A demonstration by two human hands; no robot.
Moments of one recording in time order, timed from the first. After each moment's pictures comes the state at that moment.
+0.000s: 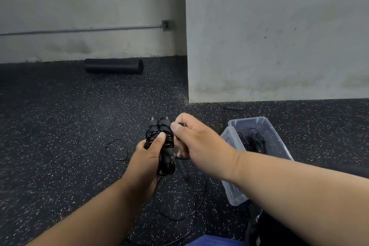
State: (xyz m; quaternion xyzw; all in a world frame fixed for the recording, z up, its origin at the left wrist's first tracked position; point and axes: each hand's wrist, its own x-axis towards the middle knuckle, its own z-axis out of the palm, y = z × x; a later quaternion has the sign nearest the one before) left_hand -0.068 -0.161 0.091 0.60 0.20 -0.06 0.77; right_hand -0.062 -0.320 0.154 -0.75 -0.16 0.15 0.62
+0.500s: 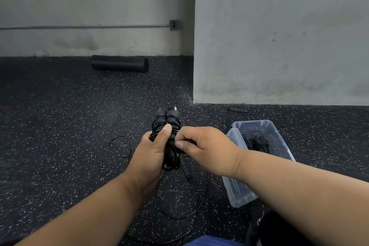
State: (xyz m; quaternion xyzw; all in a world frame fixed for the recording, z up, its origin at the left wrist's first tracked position) left_hand -0.071 -0.153 0.109 0.59 0.14 -0.06 0.80; right_hand -0.044 -0.330 0.127 -0.89 -0.30 0.06 0.34
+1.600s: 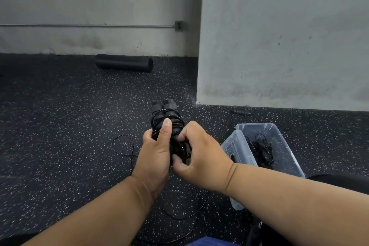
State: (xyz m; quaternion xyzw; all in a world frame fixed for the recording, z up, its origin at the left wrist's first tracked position) left_hand -0.074 -0.156 0.106 0.51 0.16 0.02 0.84; right_hand -0.066 -0.295 0.111 -0.86 -0.28 -0.09 0.42
